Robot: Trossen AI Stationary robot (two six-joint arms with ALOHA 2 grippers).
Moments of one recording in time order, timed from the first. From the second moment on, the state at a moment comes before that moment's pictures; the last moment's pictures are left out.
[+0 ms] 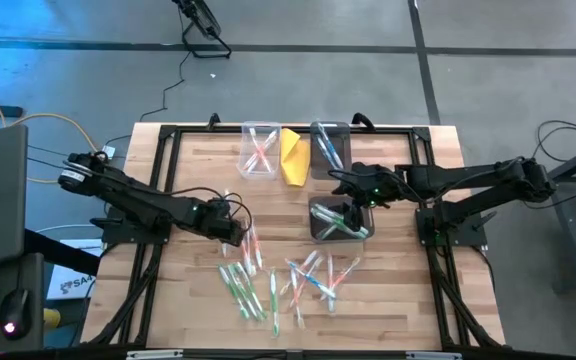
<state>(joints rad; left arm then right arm) -0.24 1.36 0.73 -0.70 -0.23 -1.42 -0.01 1.19 0.93 -0.43 0.08 0.27</state>
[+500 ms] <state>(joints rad) -0.24 1.36 0.70 -0.70 -0.22 -1.47 -0.01 1.19 0.90 -0.42 0.08 0.30</state>
